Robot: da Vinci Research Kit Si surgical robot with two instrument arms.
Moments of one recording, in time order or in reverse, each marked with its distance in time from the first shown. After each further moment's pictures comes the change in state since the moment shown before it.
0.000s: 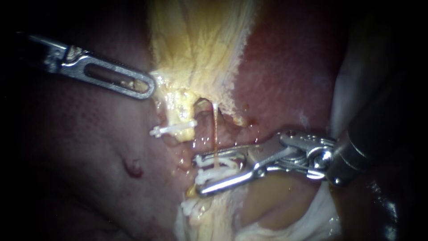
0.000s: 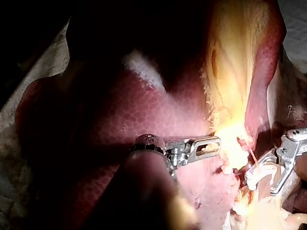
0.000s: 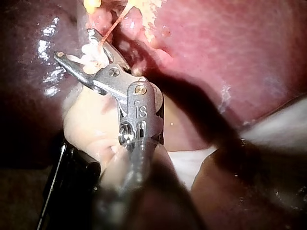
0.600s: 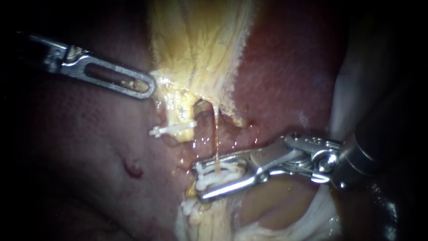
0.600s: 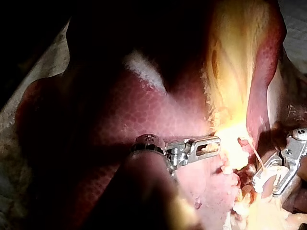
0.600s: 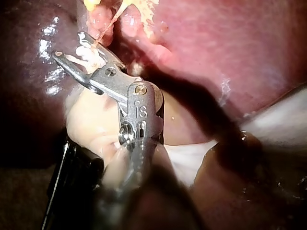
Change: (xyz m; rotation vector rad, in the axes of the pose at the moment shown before) right arm 0.000 -0.001 -0.001 0.016 -0.002 0.017; left arm 0.000 0.000 0.000 0.001 0.000 0.000
